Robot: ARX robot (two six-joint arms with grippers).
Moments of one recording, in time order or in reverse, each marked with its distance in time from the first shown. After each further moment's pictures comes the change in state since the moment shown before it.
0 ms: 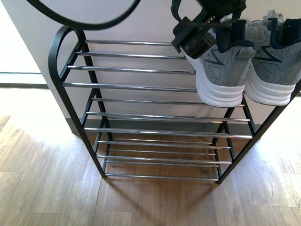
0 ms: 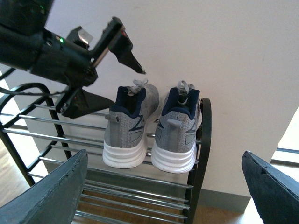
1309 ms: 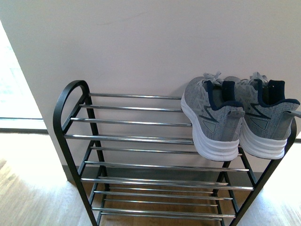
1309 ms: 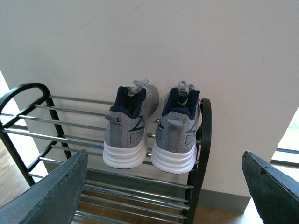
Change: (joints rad) left arm 0.431 -1.310 -1.281 0.475 -0.332 1.061; right arm 0.000 0.000 0.000 0.000 0.000 0.000
